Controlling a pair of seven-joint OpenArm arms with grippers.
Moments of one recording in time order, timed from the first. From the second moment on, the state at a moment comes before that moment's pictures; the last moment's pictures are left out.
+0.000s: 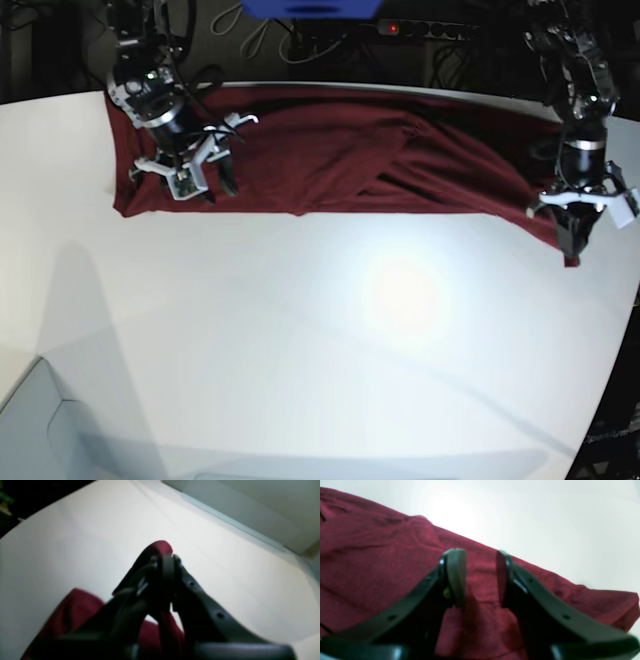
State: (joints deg) left arm 17.8 -7.2 -28.1 102.5 -35.3 -9.6 15.4; right arm -21.8 5.4 2.1 99.2 -2.0 22.5 -14.6
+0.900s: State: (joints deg) left arm 20.1 -7.2 -38.4 89.4 -38.1 -9.6 15.4; right arm -22.2 5.4 2.3 99.2 -2.0 22.5 -14.6
